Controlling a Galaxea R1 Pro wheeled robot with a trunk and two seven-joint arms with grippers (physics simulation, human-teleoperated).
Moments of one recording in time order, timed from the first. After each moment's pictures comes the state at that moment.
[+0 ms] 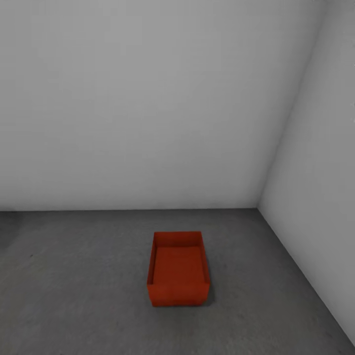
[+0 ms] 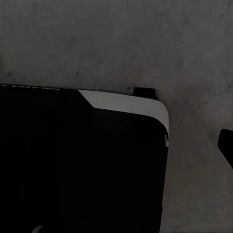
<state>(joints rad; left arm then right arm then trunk) -0.33 0.03 -0.10 -0.01 0.25 -0.02 -0.06 -0.21 0.03 0.60 0.03 -0.54 -0.16 0.03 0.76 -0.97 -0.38</state>
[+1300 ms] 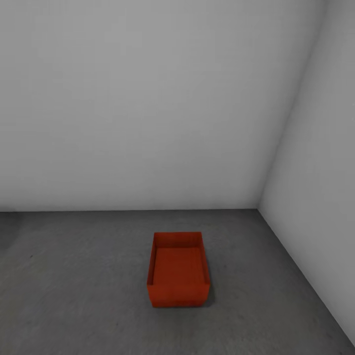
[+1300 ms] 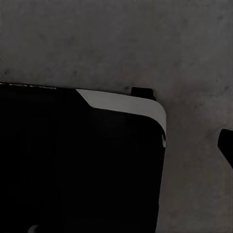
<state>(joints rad) -0.33 0.03 -0.10 -0.01 0.25 -0.02 -0.06 -0.21 0.03 0.61 0.03 -0.53 -0.15 0.03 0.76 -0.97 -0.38</state>
